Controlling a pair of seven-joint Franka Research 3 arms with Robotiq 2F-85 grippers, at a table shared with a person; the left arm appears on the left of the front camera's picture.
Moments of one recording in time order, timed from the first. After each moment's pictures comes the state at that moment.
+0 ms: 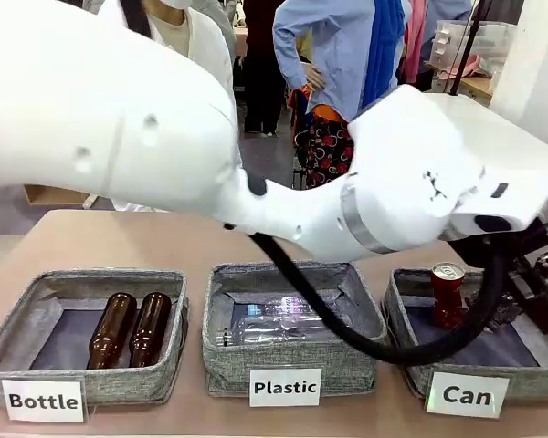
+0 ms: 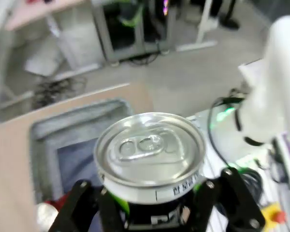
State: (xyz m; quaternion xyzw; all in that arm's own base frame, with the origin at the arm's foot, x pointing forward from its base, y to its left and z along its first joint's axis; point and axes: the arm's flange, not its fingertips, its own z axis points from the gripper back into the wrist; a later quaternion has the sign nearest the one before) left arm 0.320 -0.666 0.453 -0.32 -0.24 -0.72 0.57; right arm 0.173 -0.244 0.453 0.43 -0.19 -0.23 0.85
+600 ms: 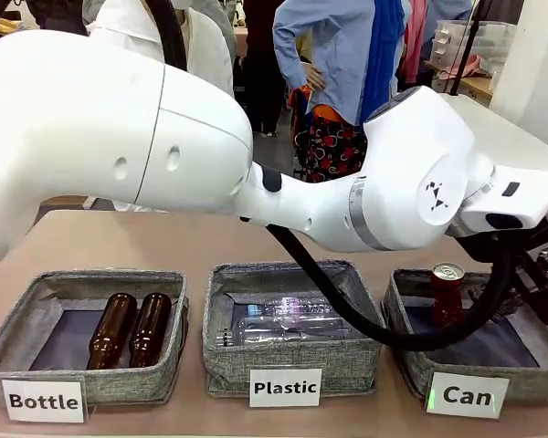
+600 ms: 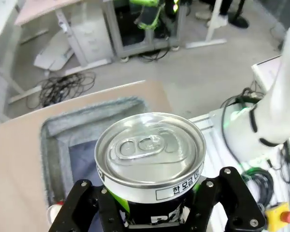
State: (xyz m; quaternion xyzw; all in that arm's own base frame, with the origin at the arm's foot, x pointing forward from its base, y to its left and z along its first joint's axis) left arm 0.335 -0.674 0.449 -0.30 -0.25 -0.72 0.57; right arm 0.189 -0.228 0.458 0.43 -0.17 -0.20 0.86
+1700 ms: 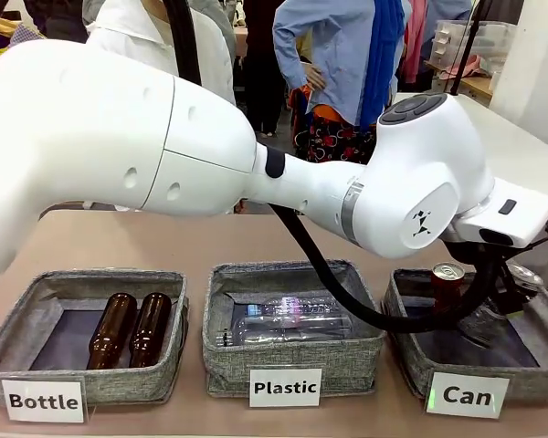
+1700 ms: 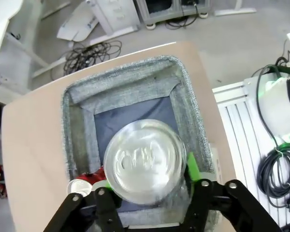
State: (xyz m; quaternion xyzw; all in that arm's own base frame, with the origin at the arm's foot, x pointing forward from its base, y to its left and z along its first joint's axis) left arm 0.344 -0.672 0.437 -0.20 -0.26 -0.74 0.59; right arm 0.189 -0.228 0.458 0.43 -0.17 -0.20 0.86
